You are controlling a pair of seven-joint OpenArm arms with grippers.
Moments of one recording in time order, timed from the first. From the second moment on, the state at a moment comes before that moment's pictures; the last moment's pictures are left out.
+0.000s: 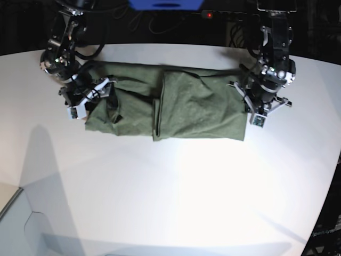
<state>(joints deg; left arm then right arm) 10.5 -8.7 -6.9 92.6 2.5 -19.3 36.2 -10.1 -3.4 25.5 88.9 8.6 39.2 -36.2</state>
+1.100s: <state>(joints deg) 10.9 -6.6 -13.9 104.0 0.3 -19.4 36.6 -9.8 -5.1 23.7 102.3 7.4 39.4 -48.1</state>
